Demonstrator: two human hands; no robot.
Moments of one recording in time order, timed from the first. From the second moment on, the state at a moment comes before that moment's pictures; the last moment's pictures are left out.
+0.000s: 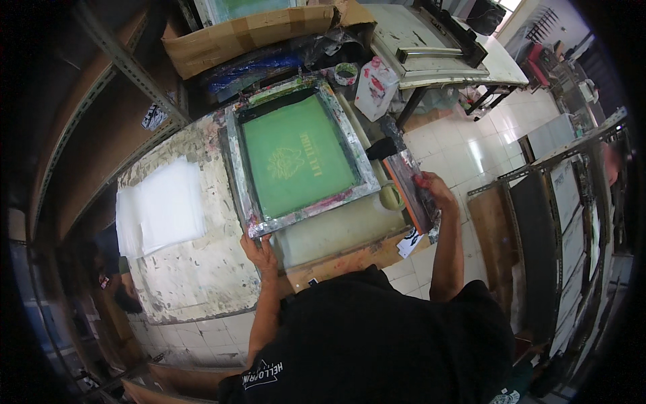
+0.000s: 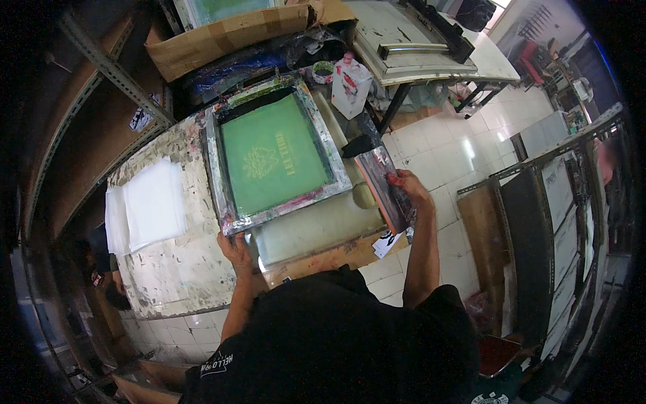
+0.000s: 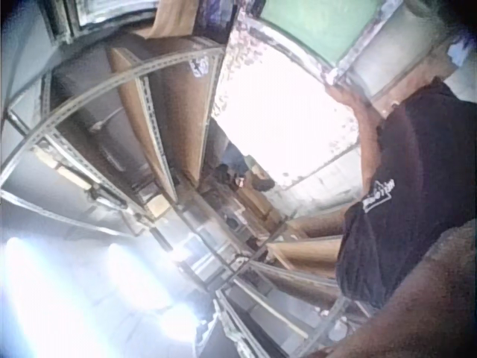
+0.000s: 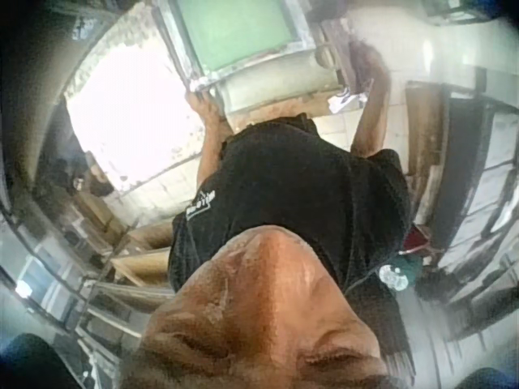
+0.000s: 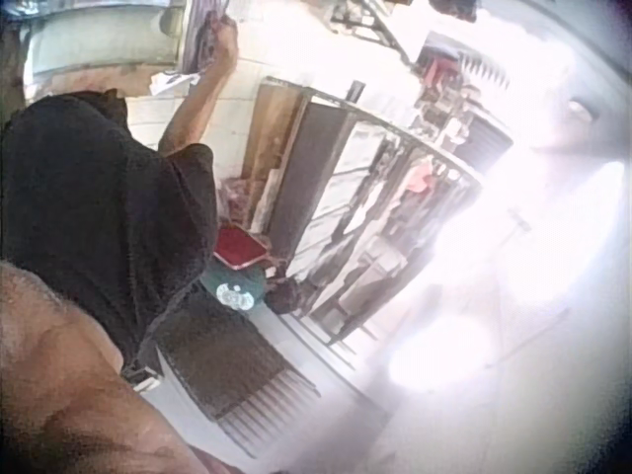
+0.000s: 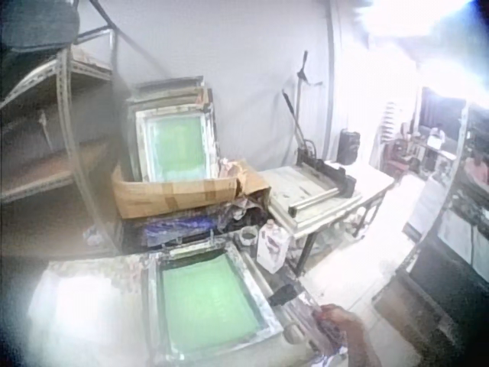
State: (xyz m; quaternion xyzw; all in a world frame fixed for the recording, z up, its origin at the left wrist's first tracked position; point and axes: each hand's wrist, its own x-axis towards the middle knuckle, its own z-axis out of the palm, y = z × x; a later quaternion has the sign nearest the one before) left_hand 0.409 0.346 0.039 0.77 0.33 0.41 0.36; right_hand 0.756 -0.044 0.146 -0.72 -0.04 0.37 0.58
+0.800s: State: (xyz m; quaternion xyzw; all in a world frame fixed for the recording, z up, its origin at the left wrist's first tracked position) left_hand 0.413 0.341 0.059 0.80 0.34 0.40 0.29; right_hand 0.792 0.019 0.104 -0.88 -0.16 0.06 0.44
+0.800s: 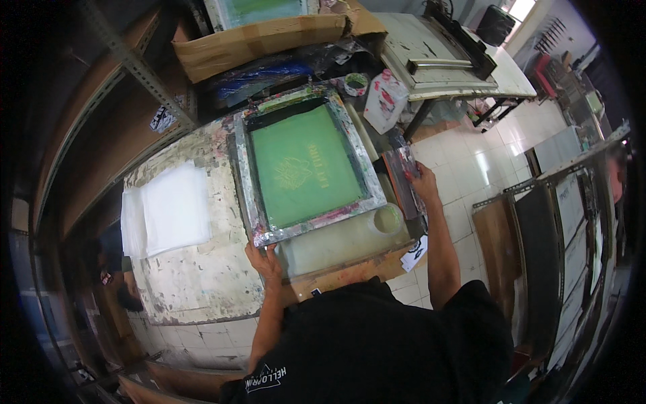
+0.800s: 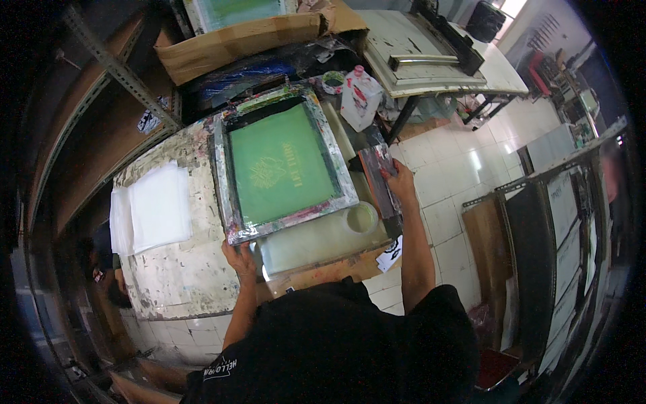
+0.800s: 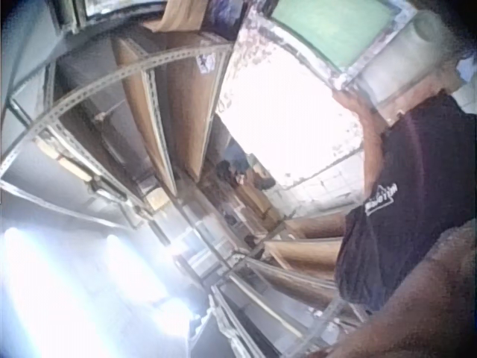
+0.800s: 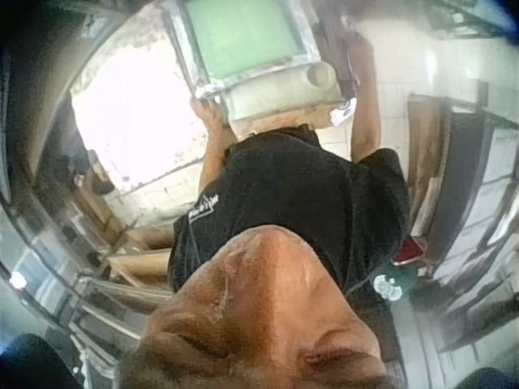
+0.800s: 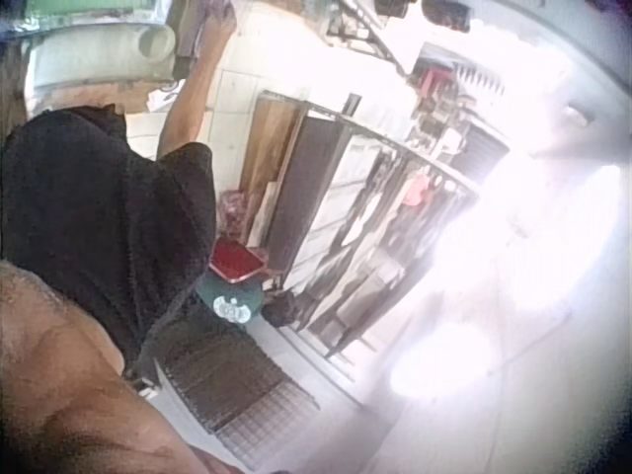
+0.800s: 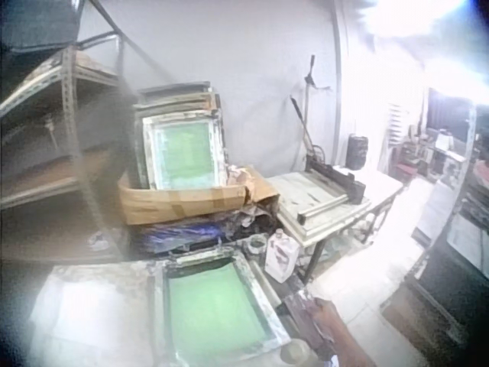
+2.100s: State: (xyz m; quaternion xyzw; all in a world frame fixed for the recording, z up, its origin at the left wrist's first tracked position) left_hand 0.415 0.339 0.056 0.80 0.36 0.40 0.27; right_hand 0.569 0.108 0.163 -0.75 -0.55 0.28 0.25
